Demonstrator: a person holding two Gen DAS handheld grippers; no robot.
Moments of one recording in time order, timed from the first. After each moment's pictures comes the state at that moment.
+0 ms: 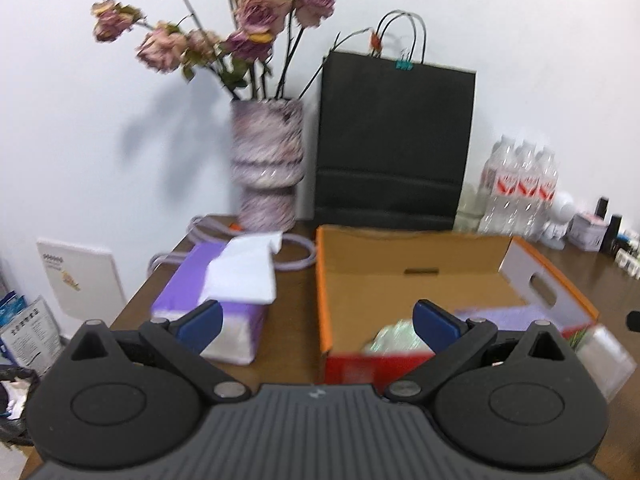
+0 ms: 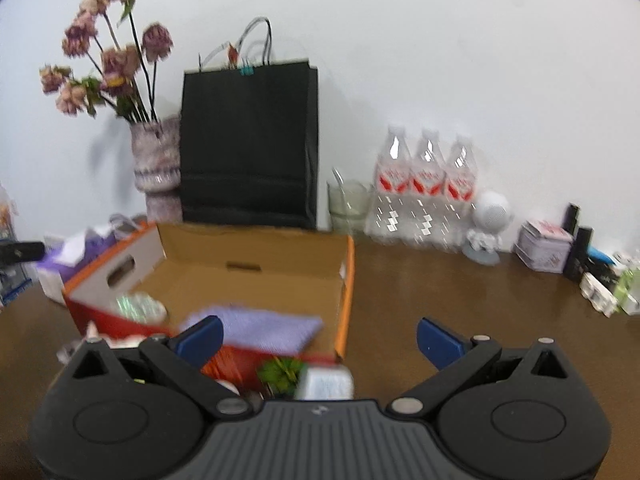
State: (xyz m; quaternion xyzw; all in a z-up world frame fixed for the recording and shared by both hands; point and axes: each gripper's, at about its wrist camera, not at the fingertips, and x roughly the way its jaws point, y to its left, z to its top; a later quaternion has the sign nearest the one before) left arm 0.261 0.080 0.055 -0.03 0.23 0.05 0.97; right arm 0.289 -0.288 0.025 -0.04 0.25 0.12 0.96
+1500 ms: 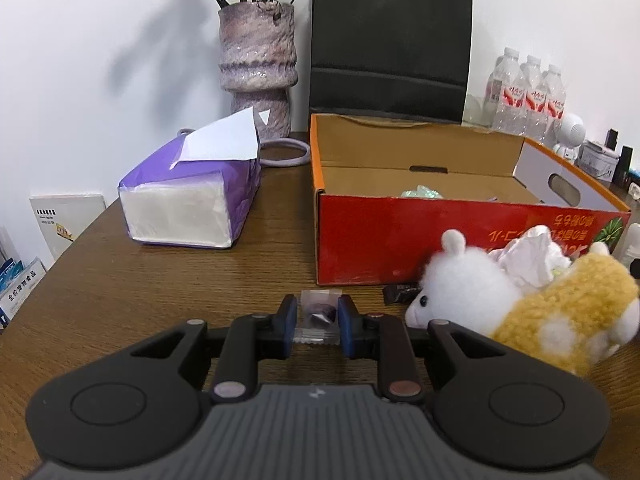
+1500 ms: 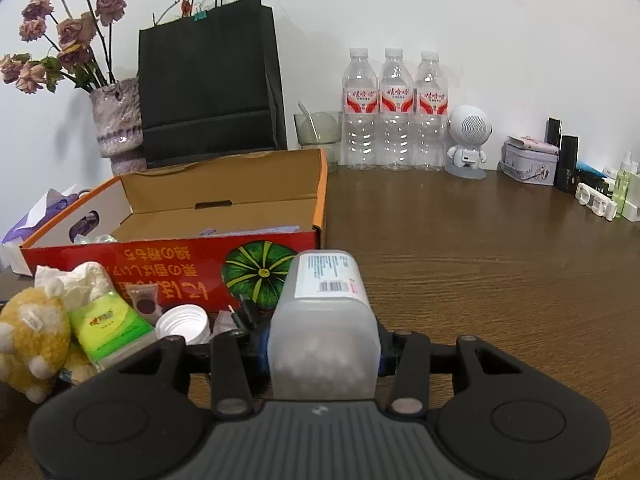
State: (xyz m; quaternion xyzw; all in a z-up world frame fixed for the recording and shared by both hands) left arm 0.262 0.064 -0.031 -0.02 0.30 0.04 0.95; right arm 0.287 -0.295 -0.051 0.01 0.28 0.09 0.95
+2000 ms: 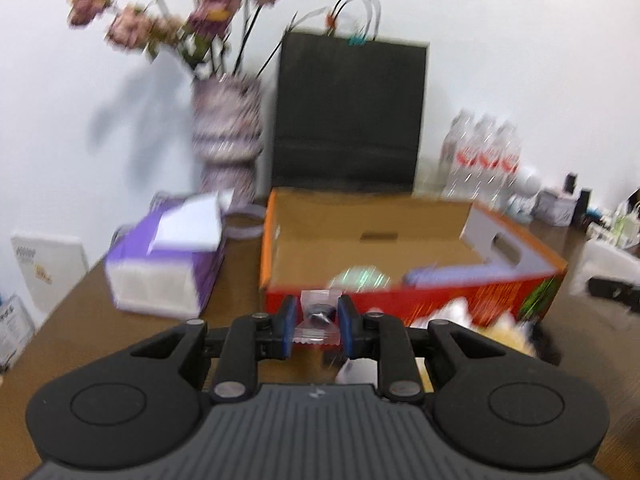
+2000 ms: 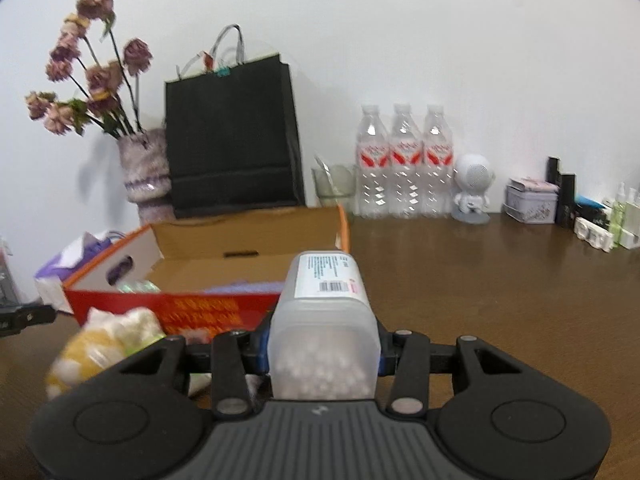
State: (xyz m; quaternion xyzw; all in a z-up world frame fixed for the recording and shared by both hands) left arm 0.244 0.039 0.031 -0.02 0.21 -0.01 0.98; right arm 0.259 -0.288 -0.009 0.03 0.22 0.12 0.97
